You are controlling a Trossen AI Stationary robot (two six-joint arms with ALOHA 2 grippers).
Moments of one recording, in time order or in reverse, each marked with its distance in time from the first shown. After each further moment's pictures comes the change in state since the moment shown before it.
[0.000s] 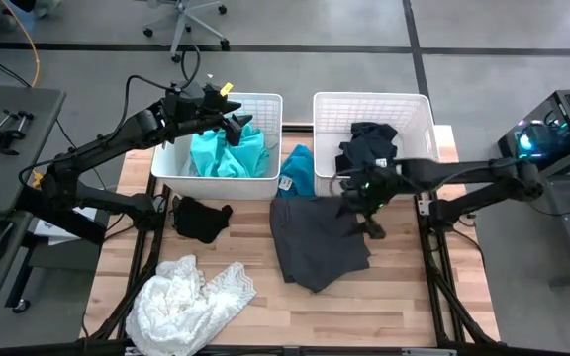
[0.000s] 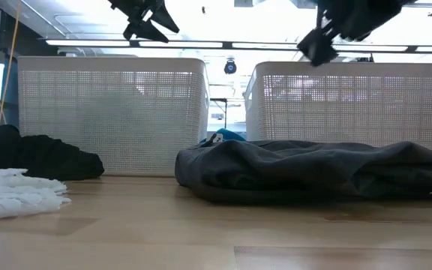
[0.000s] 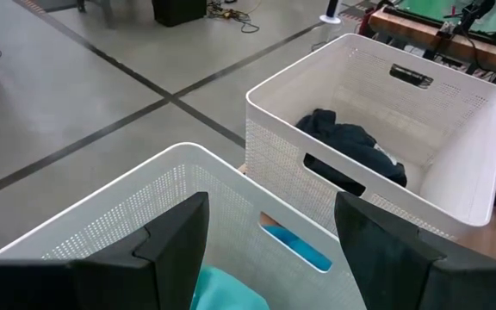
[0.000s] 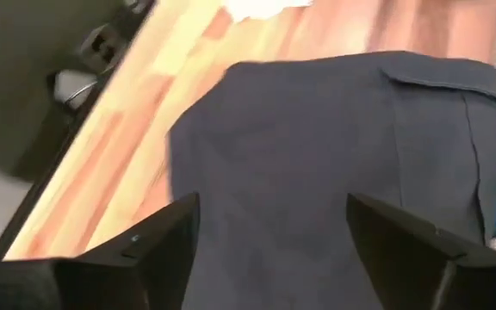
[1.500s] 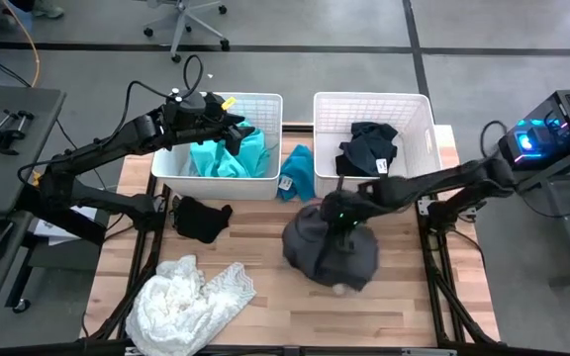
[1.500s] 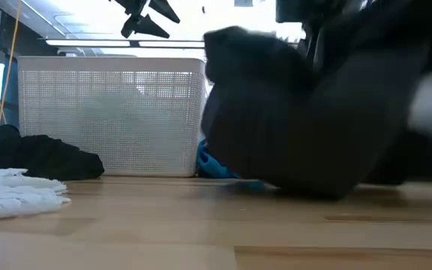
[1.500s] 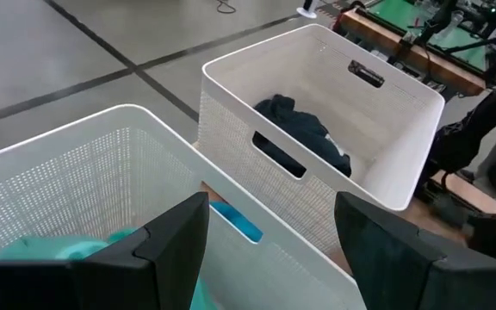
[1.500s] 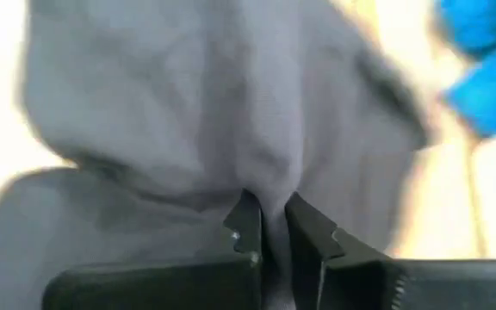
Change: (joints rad) left arm -0.090 -0.026 -0.001 -0.056 0.015 -0.184; right arm 0.182 0.266 0.187 -0.088 0.371 0.499
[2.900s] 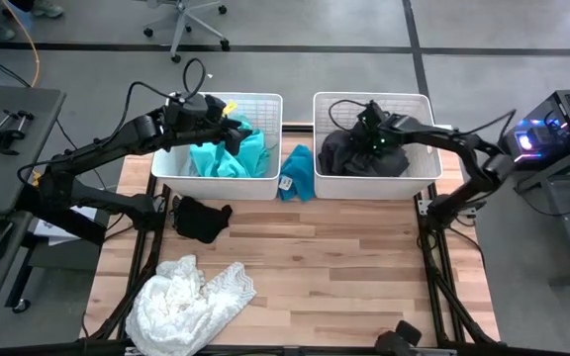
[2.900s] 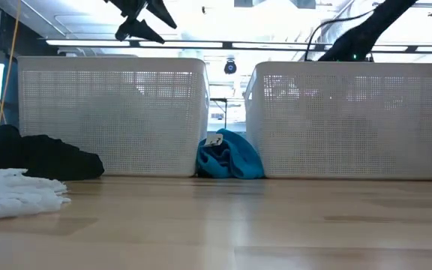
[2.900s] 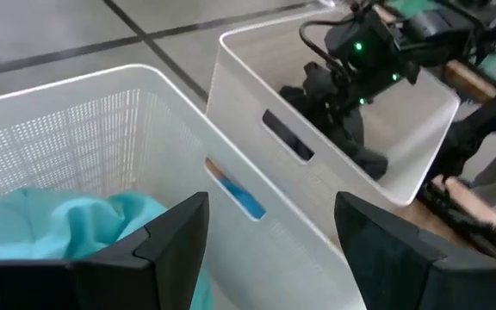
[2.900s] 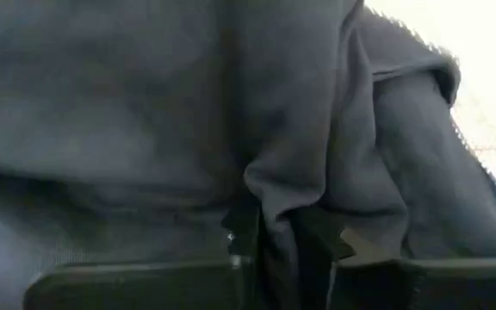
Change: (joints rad) left arm -0.002 0.000 0.001 -0.070 -0.014 -0.108; right arm -0.977 0.056 -0.243 0.206 0.050 -0.568
